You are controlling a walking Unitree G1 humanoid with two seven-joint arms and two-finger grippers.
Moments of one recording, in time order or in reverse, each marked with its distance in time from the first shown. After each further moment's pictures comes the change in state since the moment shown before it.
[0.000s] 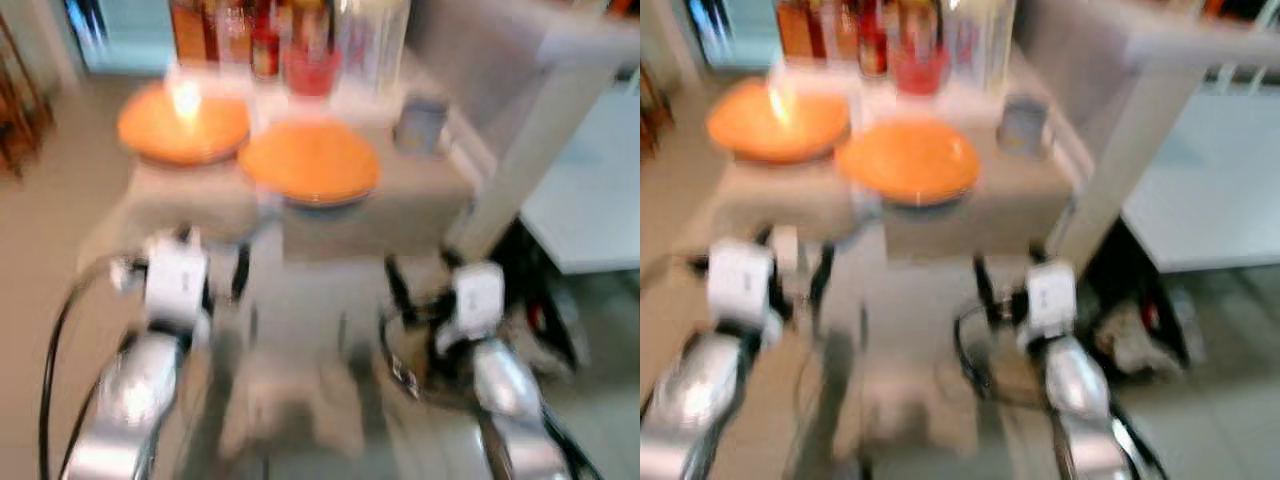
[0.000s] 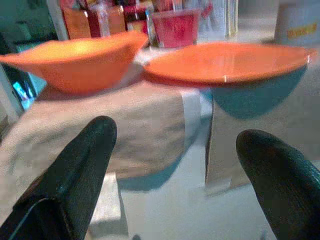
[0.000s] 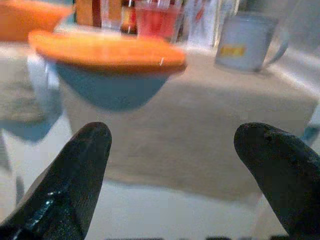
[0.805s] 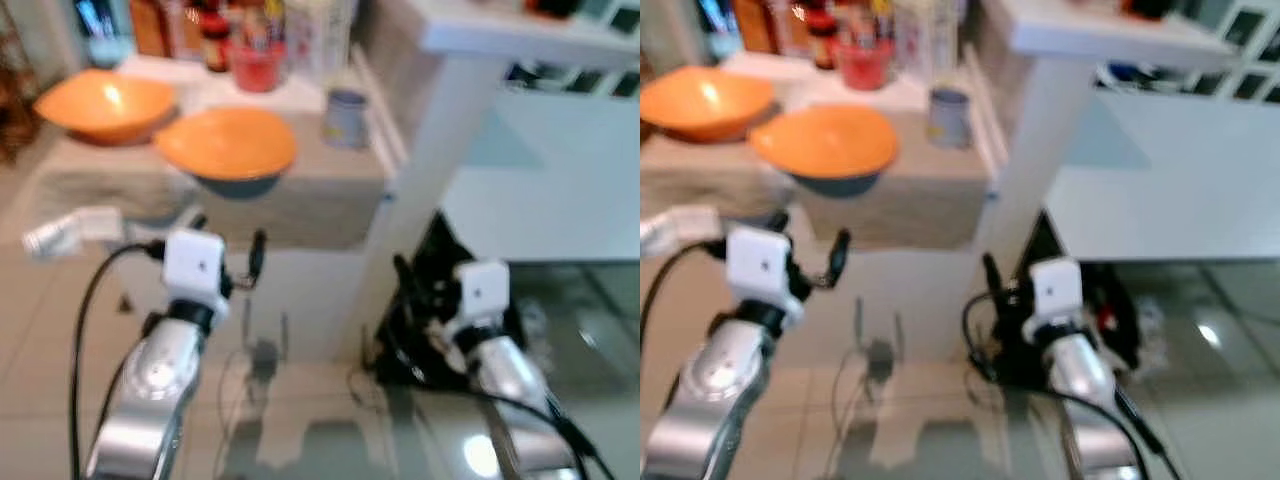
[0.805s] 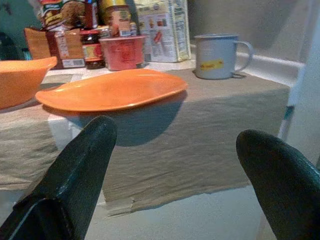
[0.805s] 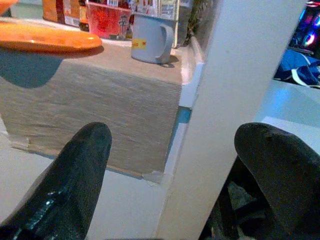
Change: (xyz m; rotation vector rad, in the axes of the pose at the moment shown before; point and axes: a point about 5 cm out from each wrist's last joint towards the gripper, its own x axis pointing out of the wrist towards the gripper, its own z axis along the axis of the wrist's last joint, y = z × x) left arm 0.015 -0.010 0.003 -0.034 -0.019 0.015; right arm 0.005 -0.006 0.005 -0.032 -0.004 -0.021
